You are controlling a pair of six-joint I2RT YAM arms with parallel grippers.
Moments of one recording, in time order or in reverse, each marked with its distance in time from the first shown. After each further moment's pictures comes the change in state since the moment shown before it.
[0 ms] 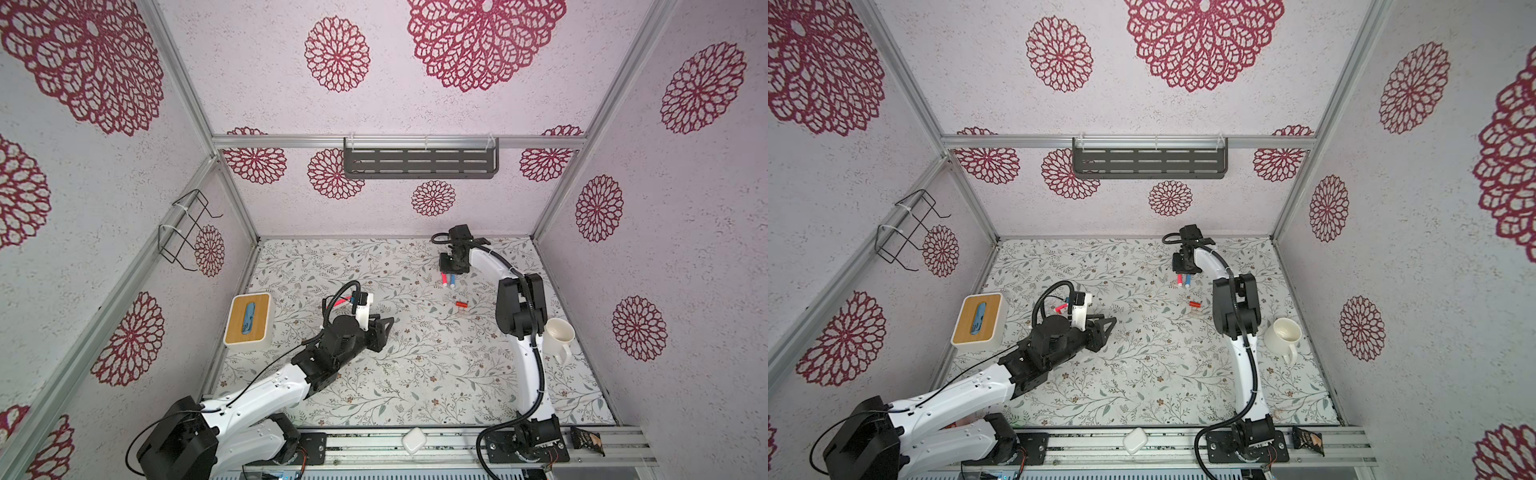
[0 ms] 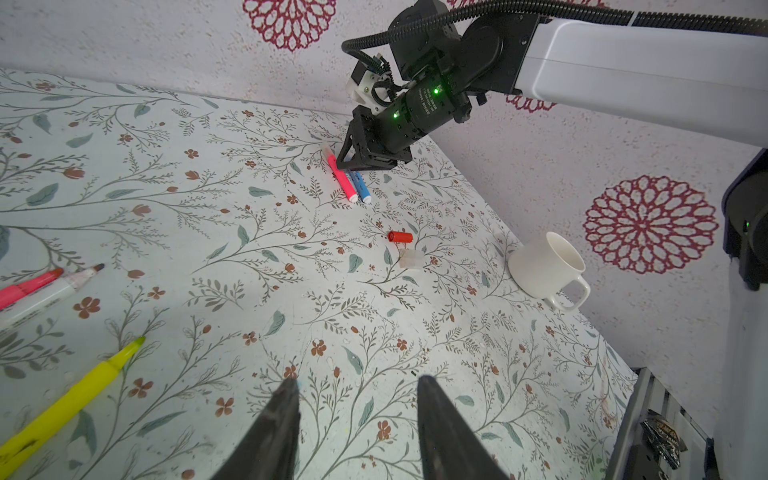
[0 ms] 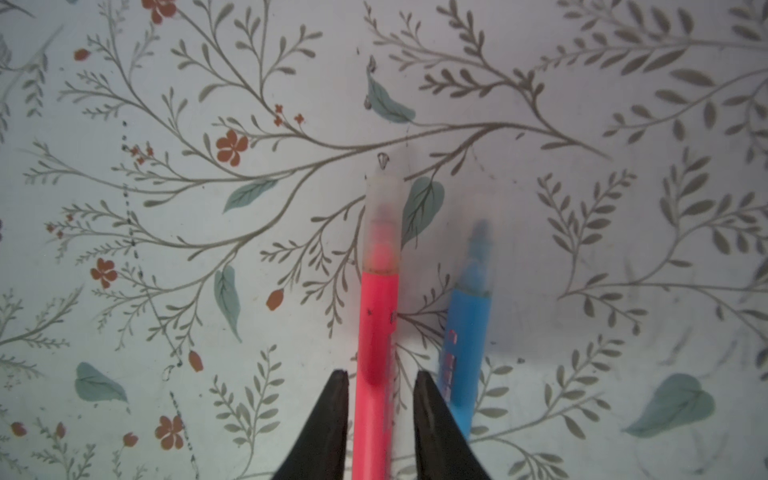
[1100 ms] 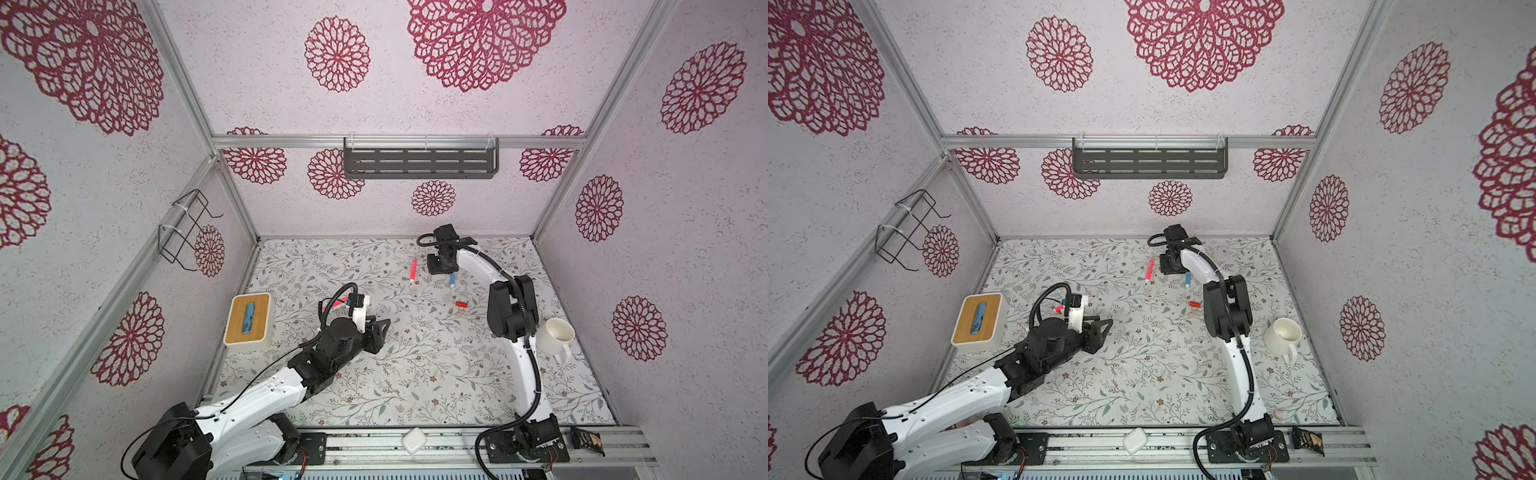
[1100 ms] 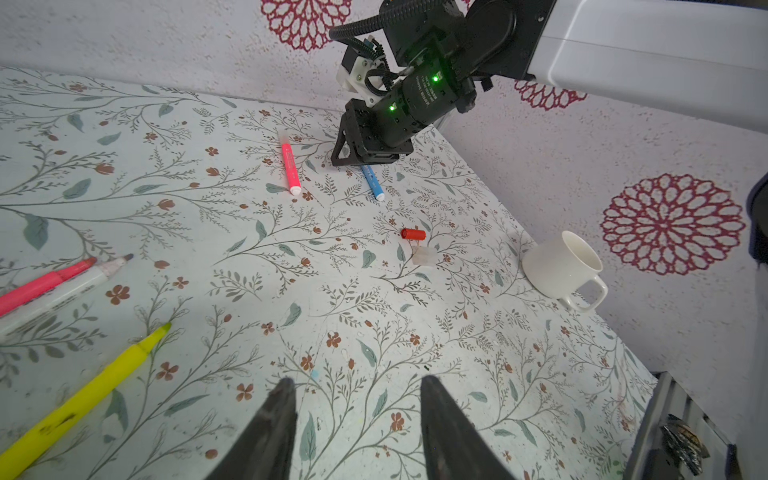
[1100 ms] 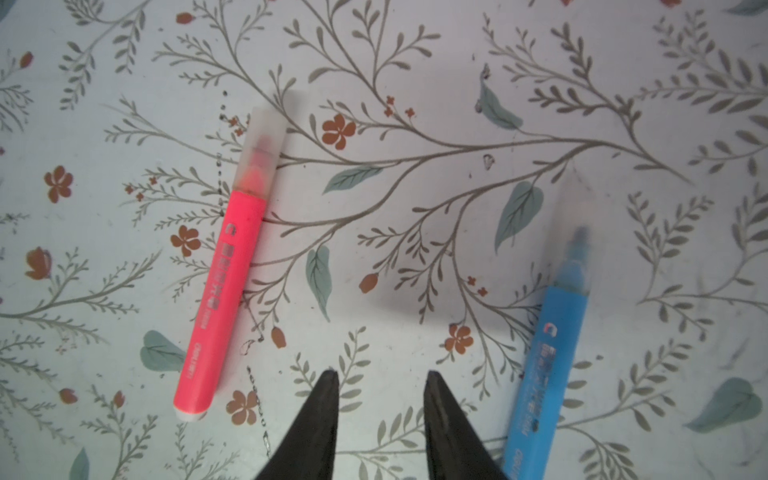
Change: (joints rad) left arm 0.001 -0.040 -0.019 -0.045 -0.053 -0.001; right arm 0.087 0.011 0.066 -0.038 0.055 -0.031
